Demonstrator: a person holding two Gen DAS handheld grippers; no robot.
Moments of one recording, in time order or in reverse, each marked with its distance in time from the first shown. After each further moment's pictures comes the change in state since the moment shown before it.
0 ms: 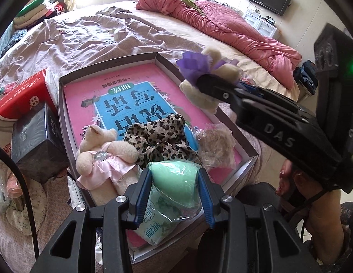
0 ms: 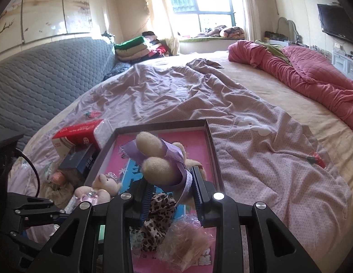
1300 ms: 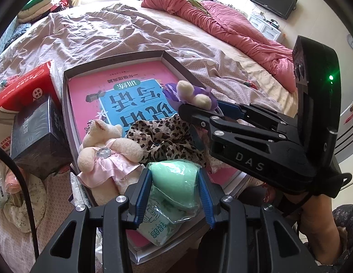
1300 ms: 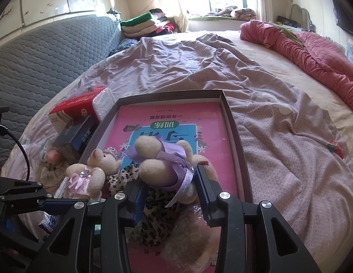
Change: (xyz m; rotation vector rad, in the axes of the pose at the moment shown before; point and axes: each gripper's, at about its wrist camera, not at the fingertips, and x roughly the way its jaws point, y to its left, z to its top) left arm 0.002 0.009 0.000 -0.035 0.003 -0.004; right arm 0.038 0.006 -0.014 -0.004 0.136 0.074
